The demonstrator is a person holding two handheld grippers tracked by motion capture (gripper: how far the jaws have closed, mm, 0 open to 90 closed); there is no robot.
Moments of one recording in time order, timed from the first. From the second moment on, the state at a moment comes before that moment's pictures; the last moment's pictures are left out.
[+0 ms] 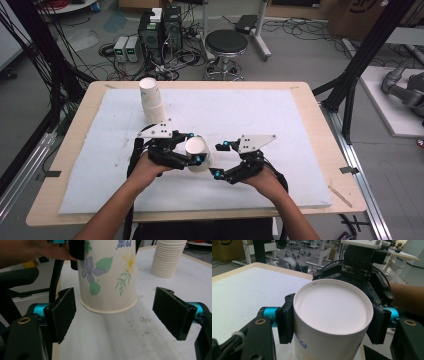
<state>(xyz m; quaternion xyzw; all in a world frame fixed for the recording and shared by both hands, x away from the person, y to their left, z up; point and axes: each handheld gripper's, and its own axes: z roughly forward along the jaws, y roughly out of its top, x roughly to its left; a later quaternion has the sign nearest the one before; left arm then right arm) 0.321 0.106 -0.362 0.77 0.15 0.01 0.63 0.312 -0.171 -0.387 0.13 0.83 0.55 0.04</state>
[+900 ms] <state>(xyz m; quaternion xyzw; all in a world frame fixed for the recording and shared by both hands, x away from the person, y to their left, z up) 0.317 0.086 -0.368 0.78 0.11 0.01 0.62 0.312 -0.158 -0.393 0.10 0.84 0.53 0.01</state>
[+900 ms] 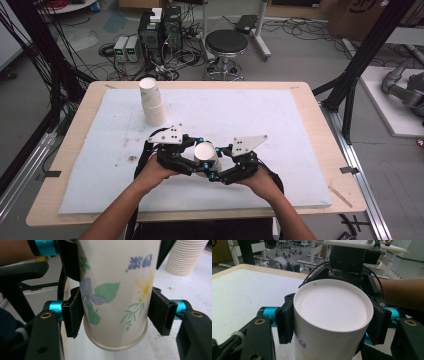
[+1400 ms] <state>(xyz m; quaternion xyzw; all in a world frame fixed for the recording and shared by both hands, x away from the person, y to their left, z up) 0.315 0.090 -0.367 0.80 0.13 0.00 0.59 0.312 -0.165 -0.387 0.09 0.86 0.50 0.02</state>
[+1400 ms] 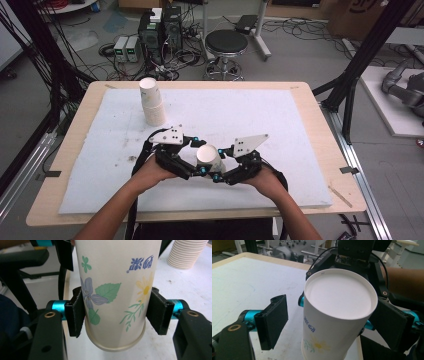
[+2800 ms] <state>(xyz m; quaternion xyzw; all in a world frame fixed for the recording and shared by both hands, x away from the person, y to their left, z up) 0.316 0.076 -0.367 0.88 0.08 -0.02 0.47 0.307 -0.136 -0.368 0.02 0.96 0.27 0.05</state>
